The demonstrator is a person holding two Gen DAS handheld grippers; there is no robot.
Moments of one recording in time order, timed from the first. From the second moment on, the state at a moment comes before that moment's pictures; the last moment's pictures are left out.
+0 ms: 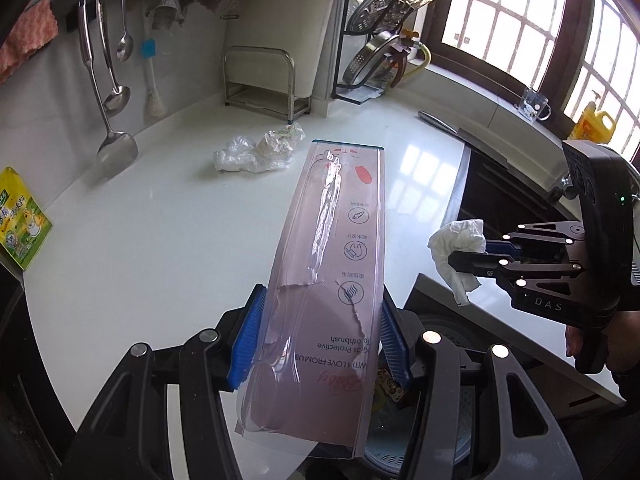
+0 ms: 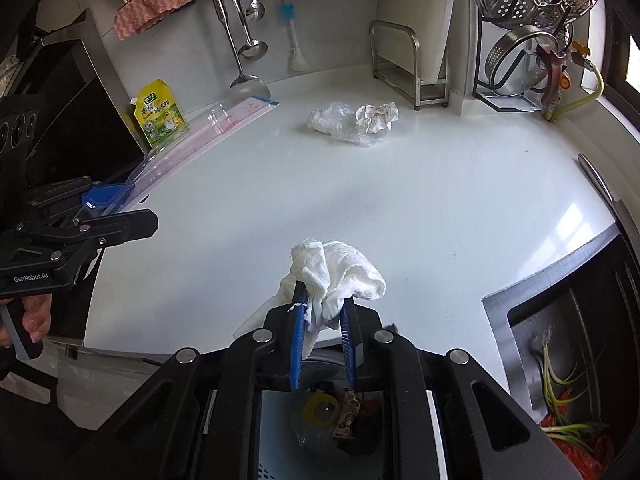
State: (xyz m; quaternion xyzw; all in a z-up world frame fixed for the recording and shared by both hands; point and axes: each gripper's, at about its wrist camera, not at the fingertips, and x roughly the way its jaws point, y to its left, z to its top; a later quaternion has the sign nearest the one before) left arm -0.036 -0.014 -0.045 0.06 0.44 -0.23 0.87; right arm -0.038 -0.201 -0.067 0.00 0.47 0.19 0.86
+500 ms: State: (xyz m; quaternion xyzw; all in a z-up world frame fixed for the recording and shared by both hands) left arm -0.085 -0.037 -0.058 0.11 0.46 -0.30 0.83; right arm -0.101 -0.210 -0.076 0.00 0.49 0.18 0.85
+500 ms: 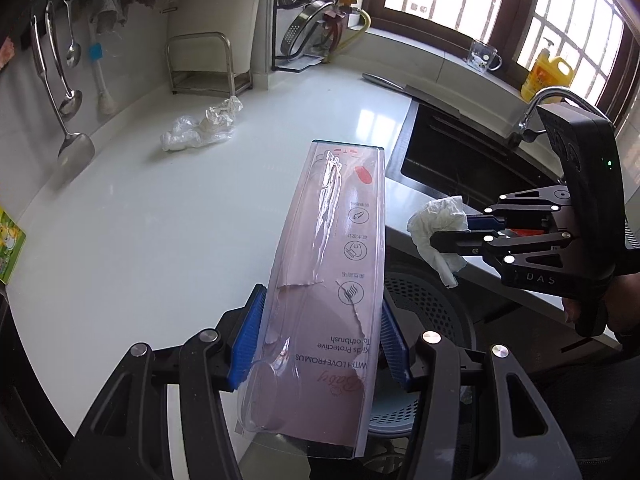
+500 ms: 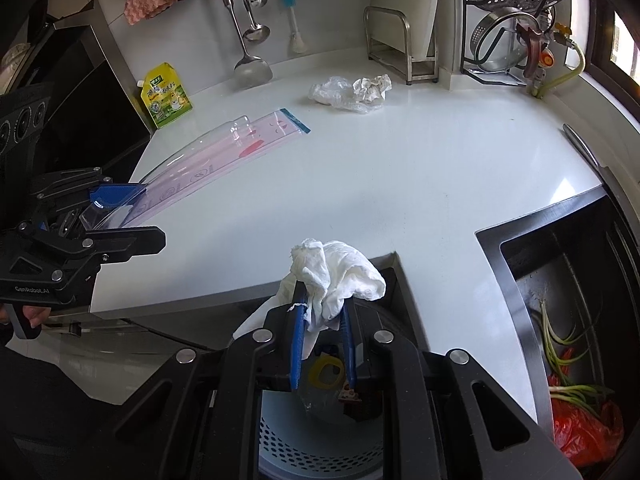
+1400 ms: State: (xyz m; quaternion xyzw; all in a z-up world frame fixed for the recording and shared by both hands) left arm -0.132 -0.084 -0.114 0.16 0.53 -0.38 0.74; right arm -0.169 -0.217 -0.126 0.02 0.56 0.16 0.81
